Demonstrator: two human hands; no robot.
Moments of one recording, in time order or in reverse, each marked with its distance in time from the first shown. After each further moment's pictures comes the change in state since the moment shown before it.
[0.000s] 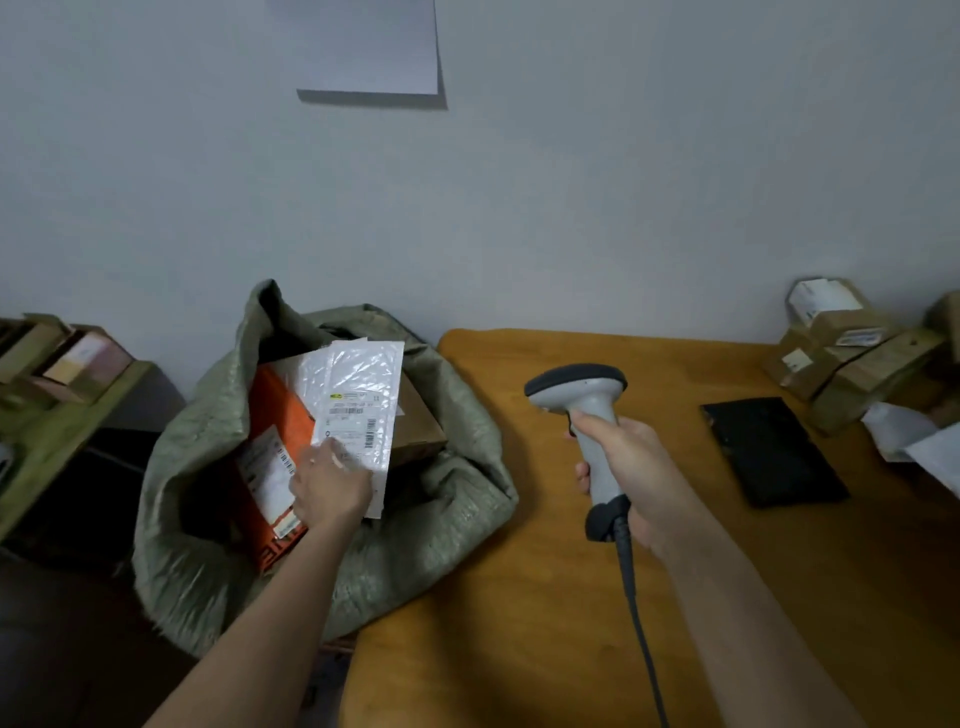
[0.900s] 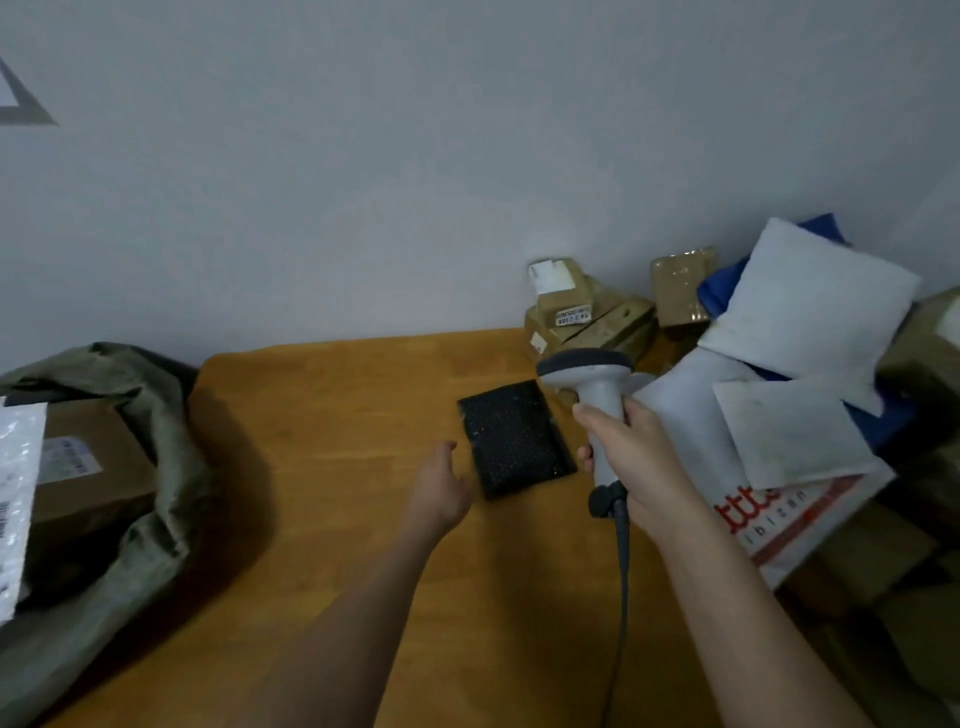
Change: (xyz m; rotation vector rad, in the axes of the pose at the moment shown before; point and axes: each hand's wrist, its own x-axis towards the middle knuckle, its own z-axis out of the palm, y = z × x) left_hand -0.275 0.234 0.283 0.230 -0.649 0.476; right_hand 0.030 -0.029 -0.364 0.016 0.263 -0.144
